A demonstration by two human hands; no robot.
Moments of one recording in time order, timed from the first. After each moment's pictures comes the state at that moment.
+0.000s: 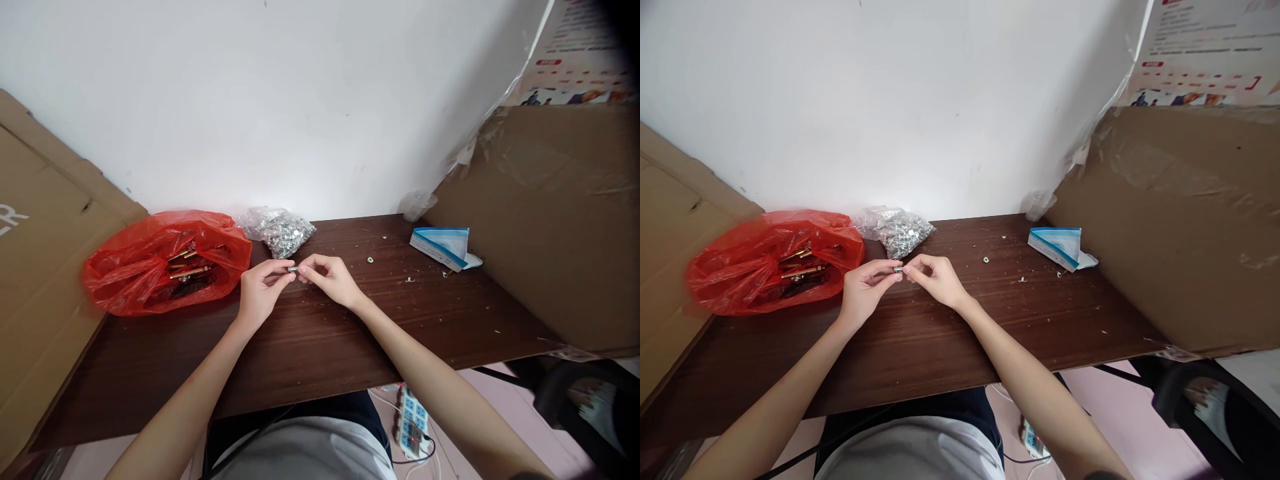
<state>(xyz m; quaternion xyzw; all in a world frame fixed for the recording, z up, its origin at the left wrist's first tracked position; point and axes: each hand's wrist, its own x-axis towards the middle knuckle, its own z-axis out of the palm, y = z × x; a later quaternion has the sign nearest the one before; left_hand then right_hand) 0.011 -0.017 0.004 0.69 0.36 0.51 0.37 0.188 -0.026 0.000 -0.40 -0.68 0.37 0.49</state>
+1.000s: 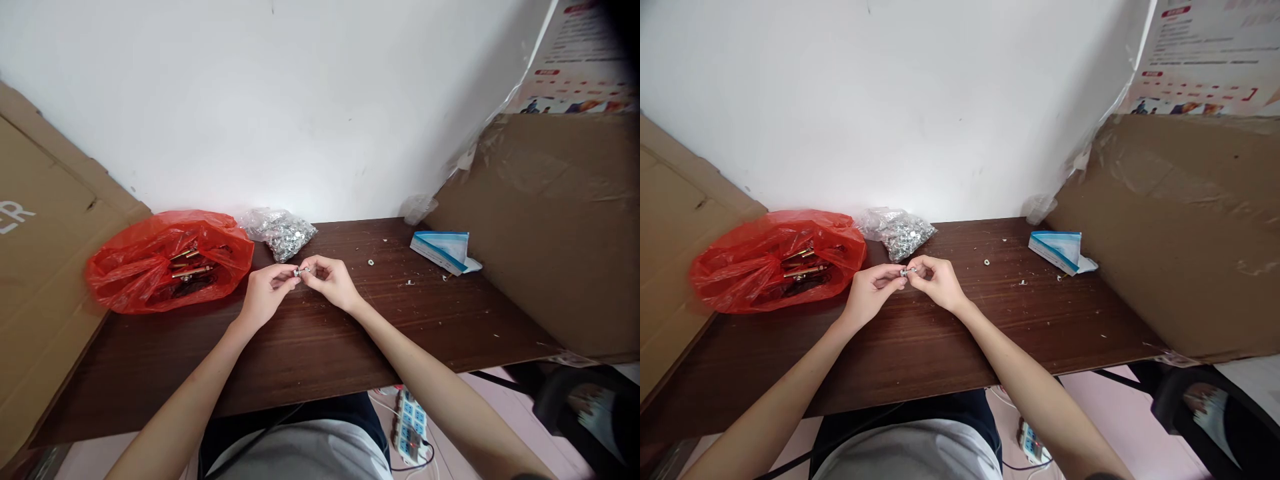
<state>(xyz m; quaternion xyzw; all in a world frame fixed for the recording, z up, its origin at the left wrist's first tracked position) 0.009 -0.015 0.002 0.72 0.36 0.46 0.38 0.182 -0.028 -0.006 -0.40 -0.66 0.37 0.53</state>
